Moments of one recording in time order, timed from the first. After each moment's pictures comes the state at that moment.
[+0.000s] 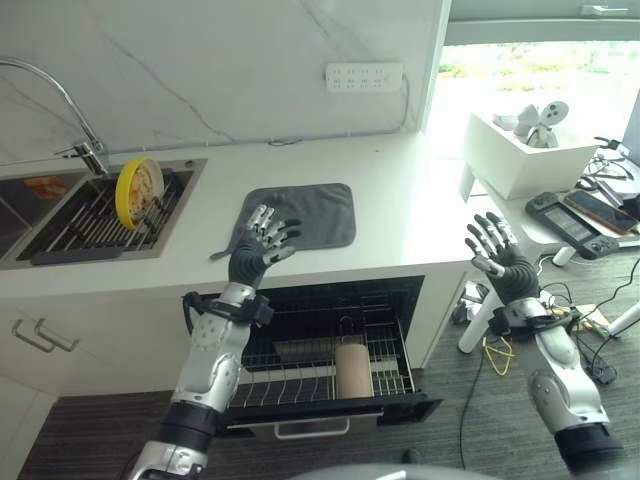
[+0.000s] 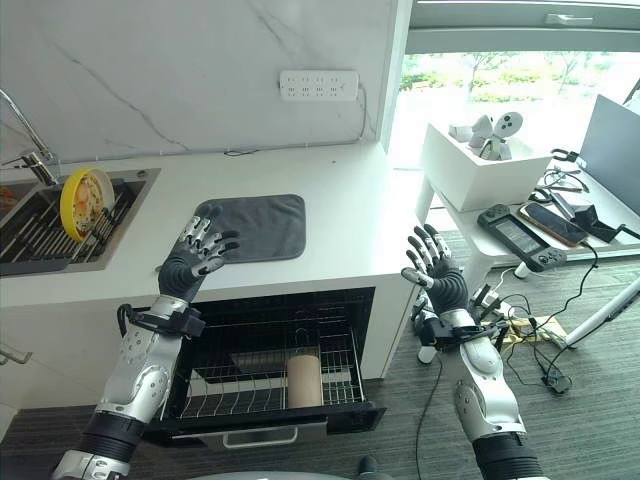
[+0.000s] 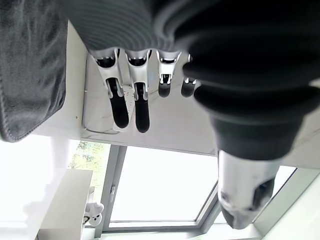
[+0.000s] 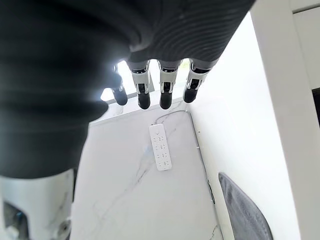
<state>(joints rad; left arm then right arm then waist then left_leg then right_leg) -0.11 0.35 -0.12 0.09 -0.61 -0.28 -0.20 -0.03 -0.43 0.04 0.03 0.65 -0.14 0.08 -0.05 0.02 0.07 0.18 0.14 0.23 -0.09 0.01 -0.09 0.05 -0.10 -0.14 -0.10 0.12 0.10</state>
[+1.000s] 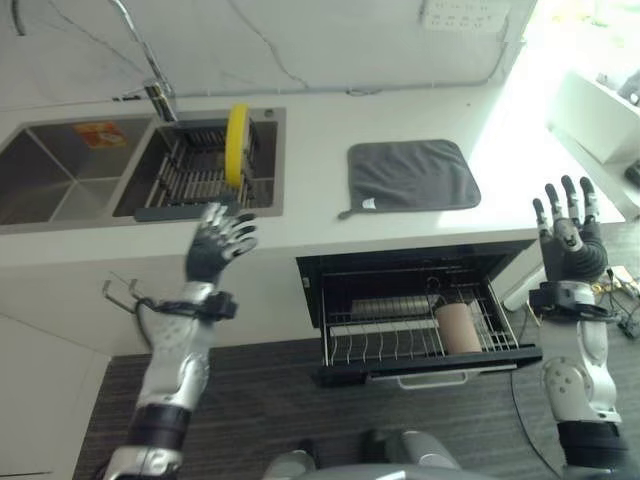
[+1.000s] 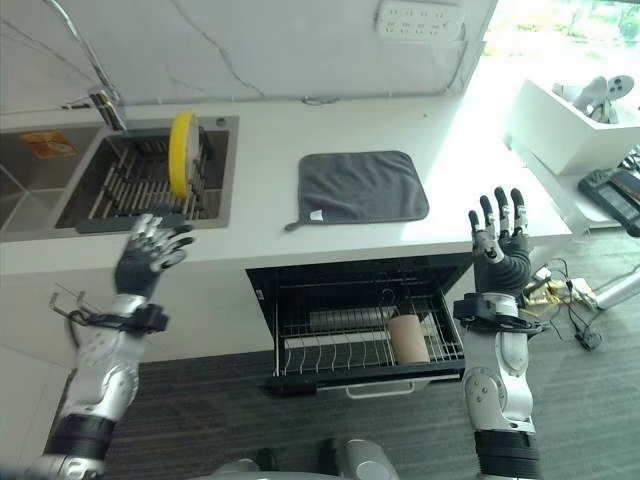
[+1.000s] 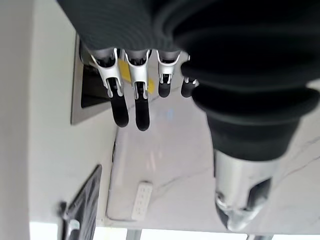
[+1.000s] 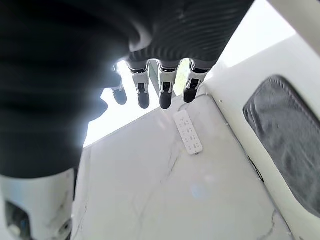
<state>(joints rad) -0.10 0.41 -0.04 0.09 -0.54 -0.28 -0.14 -0.04 -0.34 -0.13 -0.09 0.81 -0.26 -0.02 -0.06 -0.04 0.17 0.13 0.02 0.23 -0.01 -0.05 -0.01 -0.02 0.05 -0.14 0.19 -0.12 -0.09</state>
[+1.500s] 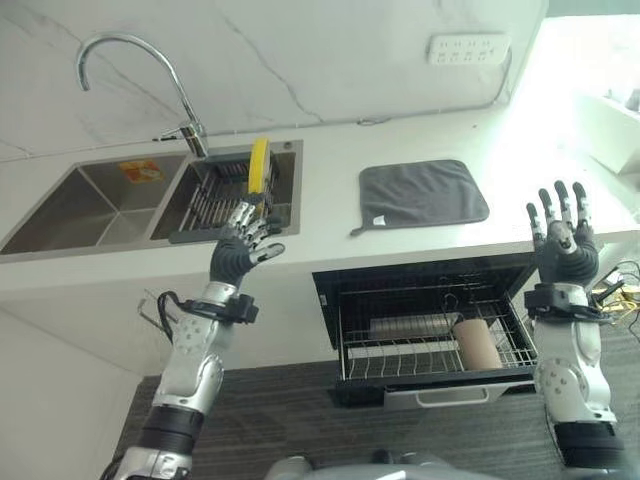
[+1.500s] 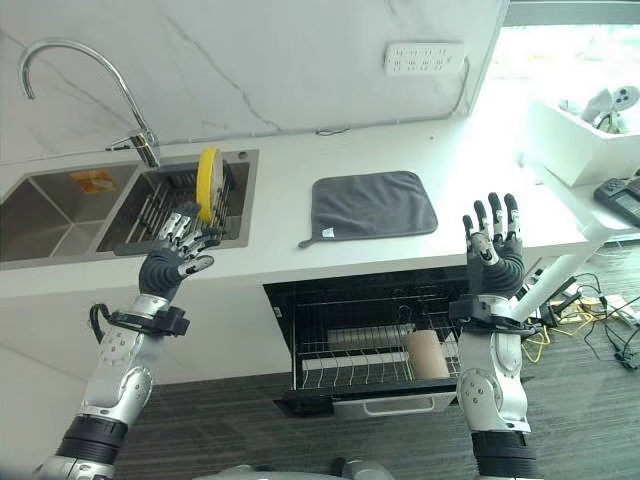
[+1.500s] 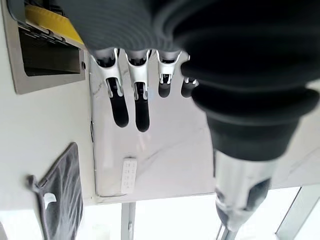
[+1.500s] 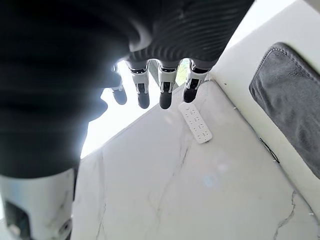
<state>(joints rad) -0.10 0.40 -0.08 0.06 -0.52 -0.28 -0.14 -0.06 -0.38 -0.14 -0.08 0.84 -0.27 -0.04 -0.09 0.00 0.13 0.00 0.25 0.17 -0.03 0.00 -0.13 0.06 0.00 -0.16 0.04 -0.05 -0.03</state>
